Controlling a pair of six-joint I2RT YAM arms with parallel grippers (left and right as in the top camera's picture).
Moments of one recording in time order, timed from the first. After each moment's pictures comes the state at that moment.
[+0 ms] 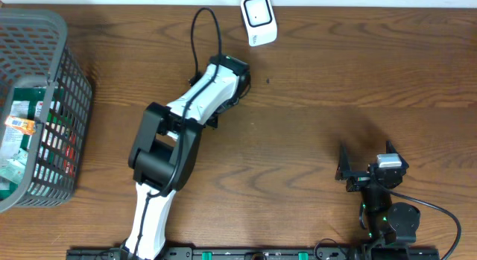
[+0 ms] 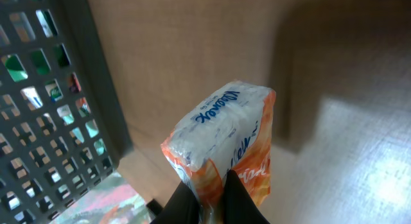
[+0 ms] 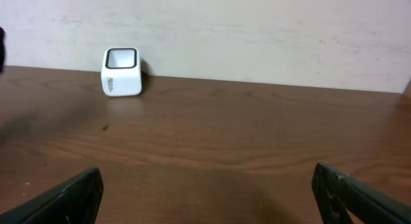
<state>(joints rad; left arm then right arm) -0.49 2.24 1.72 -1.50 -0.61 -0.58 -0.01 0.01 0.01 -0.06 -0.08 -0.04</state>
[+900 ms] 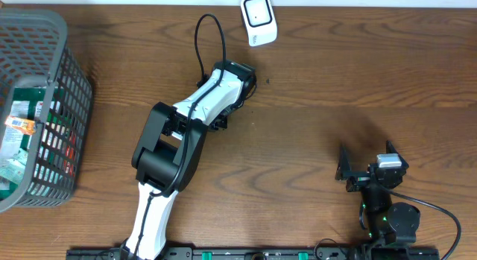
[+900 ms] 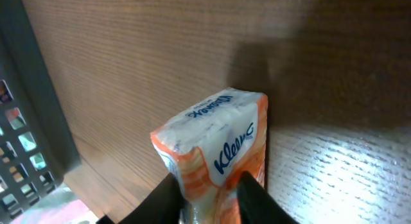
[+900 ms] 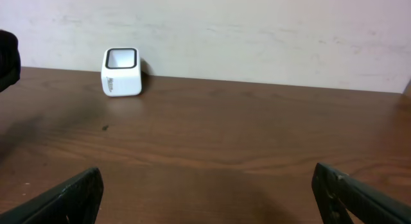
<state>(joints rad) -0.51 2.24 1.68 -1.36 -0.50 -0.61 -0.01 0.01 0.01 -0.06 -0.08 -0.04</state>
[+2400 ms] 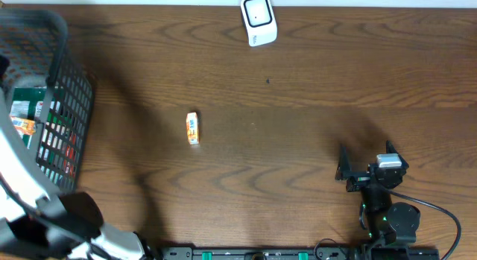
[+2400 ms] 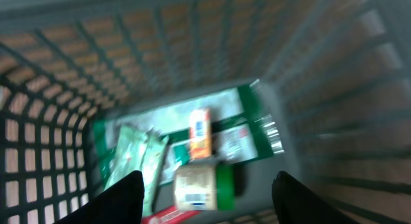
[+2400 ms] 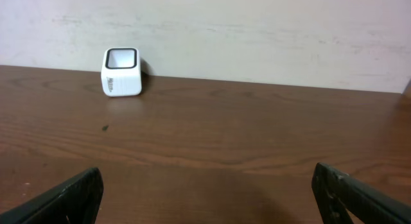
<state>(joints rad) 0.57 1.78 2.02 -1.24 -0.39 -0.62 -0.01 0.01 0.01 -0.06 -0.08 -0.04</state>
